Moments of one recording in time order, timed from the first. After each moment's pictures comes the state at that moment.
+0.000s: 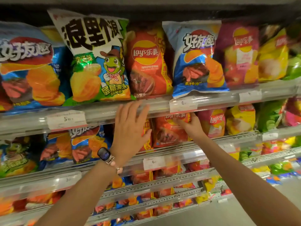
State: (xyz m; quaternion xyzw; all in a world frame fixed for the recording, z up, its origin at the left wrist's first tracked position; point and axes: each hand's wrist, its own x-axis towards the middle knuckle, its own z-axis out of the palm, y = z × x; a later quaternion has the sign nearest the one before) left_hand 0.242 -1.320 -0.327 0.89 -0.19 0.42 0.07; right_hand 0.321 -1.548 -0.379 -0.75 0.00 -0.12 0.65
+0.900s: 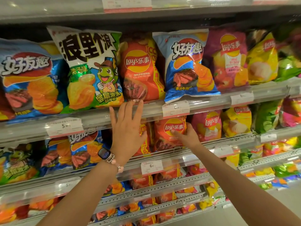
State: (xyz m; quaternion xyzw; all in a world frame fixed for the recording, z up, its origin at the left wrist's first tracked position) left_hand 0.239 -1.338 -0.307 0.93 -0.12 0.34 0.04; right_hand 0.323 -1.562 -0.416 -0.80 0.04 -0.08 0.60
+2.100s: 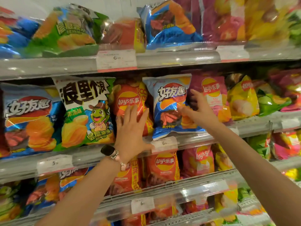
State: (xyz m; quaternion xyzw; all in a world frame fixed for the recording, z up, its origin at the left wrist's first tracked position) left_hand 0.282 -1.378 -0.228 0.96 -0.13 0.26 -0.01; right_hand 0.320 -1.612 -0.197 -0.81 -0.11 -0.22 0.53
